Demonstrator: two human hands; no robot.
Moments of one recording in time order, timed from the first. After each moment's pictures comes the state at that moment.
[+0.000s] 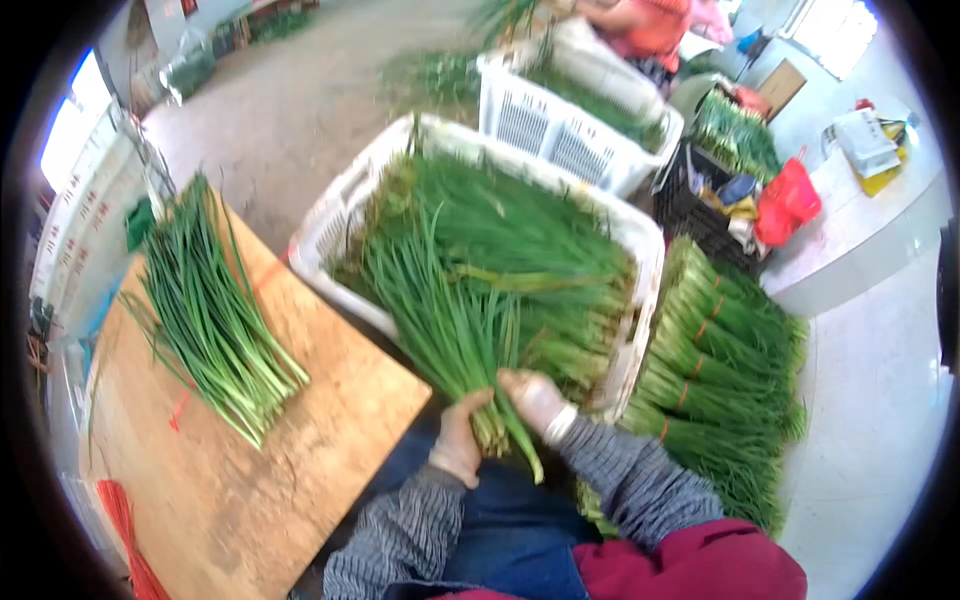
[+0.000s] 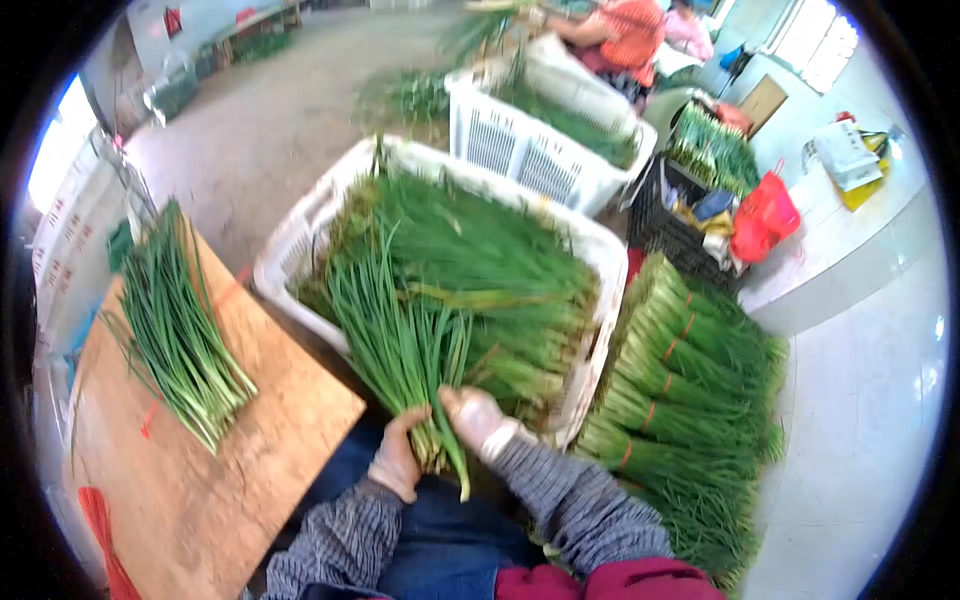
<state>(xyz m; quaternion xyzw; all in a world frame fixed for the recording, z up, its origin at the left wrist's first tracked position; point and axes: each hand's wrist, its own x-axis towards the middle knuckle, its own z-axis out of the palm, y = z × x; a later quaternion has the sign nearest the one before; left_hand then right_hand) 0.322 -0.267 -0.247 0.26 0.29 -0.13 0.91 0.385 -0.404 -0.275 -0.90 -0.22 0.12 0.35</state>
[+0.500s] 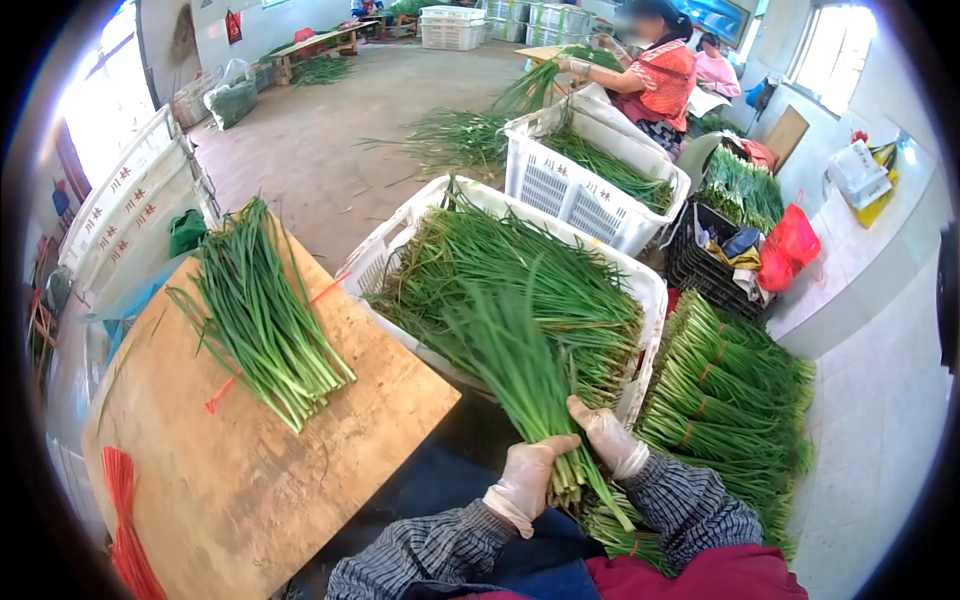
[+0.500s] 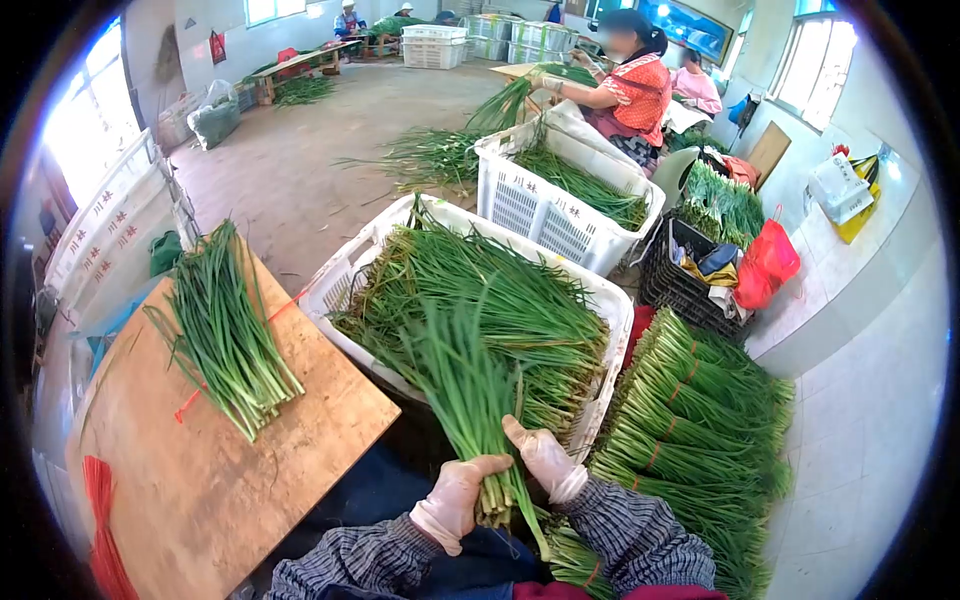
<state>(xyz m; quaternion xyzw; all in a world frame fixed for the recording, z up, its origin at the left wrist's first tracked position) 0.286 -0.314 -0.141 0.29 0.27 -0.21 0.90 0.348 -0.444 -0.157 -0.74 0.00 0.29 0.61</state>
